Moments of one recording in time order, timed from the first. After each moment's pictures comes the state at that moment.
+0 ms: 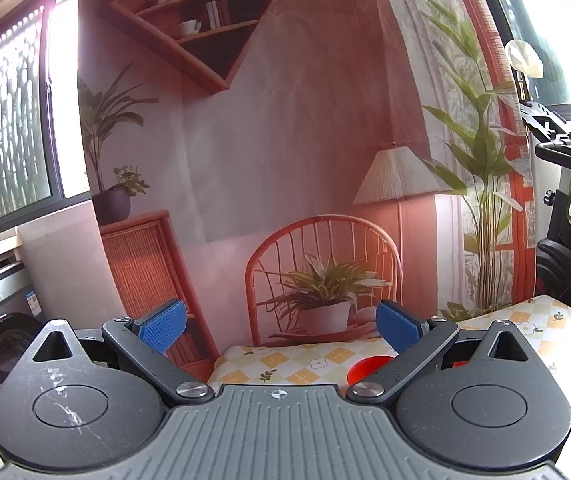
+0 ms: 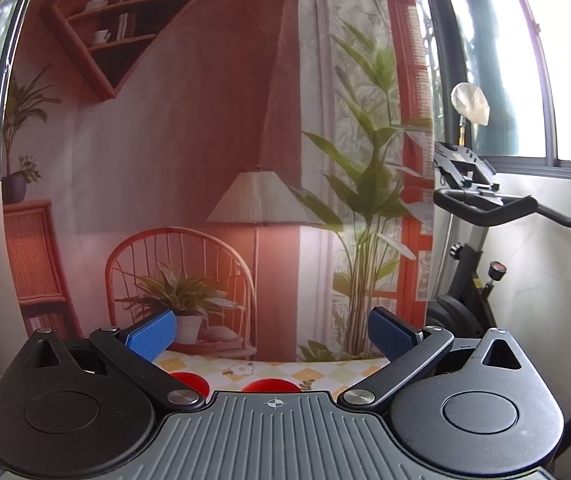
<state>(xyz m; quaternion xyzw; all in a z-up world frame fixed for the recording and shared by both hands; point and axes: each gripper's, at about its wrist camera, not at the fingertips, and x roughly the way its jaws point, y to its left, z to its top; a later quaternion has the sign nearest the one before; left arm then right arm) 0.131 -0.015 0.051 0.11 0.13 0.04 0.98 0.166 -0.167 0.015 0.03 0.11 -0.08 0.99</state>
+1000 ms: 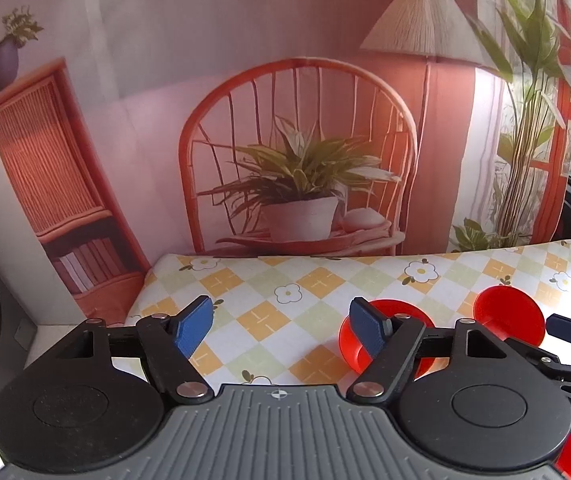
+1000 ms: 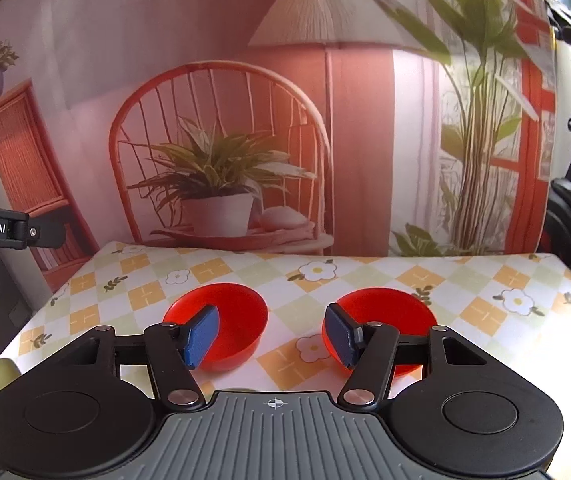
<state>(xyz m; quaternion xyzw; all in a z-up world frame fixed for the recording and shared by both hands) 0.399 0.018 -0.082 0.07 0.32 -0.01 0.94 0.400 -0.142 -0.152 0.09 0.29 0.00 0.95</state>
